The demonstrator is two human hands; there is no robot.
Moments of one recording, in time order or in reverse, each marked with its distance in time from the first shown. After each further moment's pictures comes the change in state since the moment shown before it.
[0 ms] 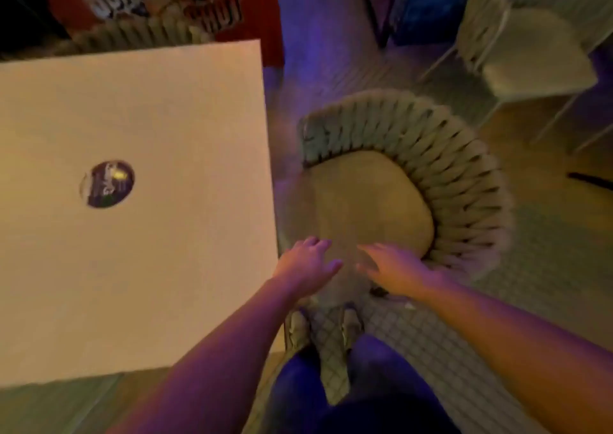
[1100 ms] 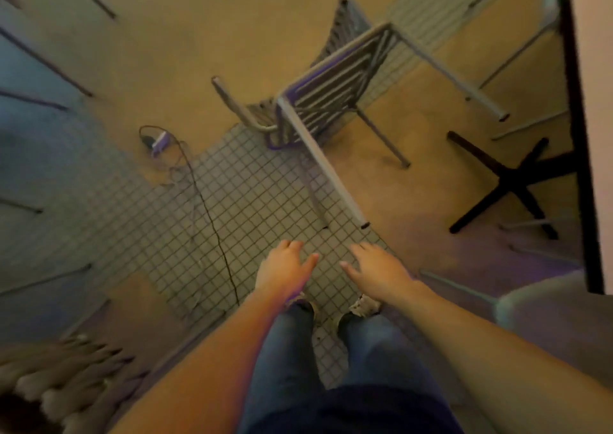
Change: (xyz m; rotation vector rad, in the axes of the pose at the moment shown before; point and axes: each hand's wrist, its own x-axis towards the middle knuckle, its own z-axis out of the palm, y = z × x) left_hand -0.477 0.051 0.470 -1.218 0.744 -1.483; right_hand -0.272 -0.200 0.365 -0.987 -0.625 -1.200
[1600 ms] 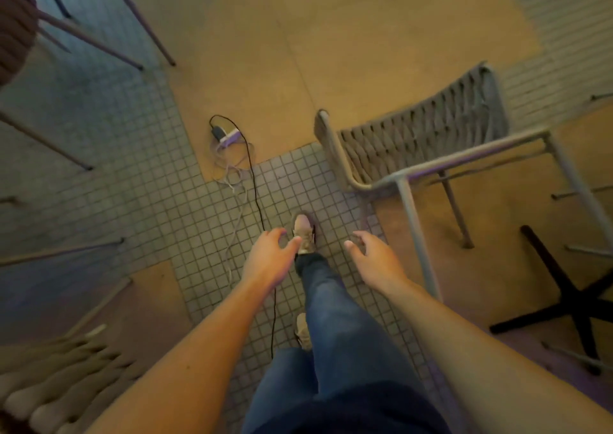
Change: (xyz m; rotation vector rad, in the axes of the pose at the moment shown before) left_hand 0.144 -0.153 -0.194 -0.520 0.194 -0.351; right_hand 0.234 -0.199 -0.091 0.248 0.014 0.042
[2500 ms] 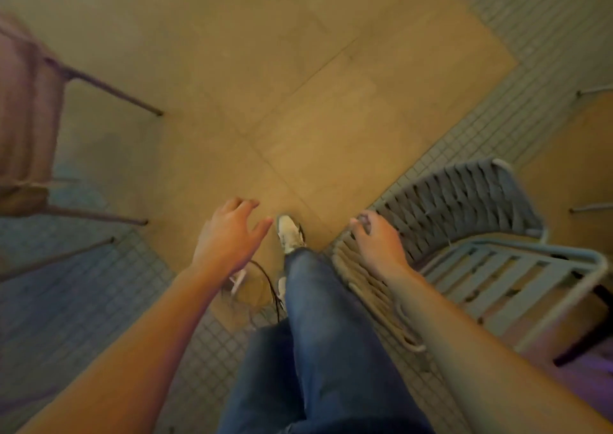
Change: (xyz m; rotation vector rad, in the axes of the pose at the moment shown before) left_hand 0.466 0.332 -0.307 0.578 -0.030 0.503; right_hand 0.411 -0.276 -0.231 0.398 0.283 0.327
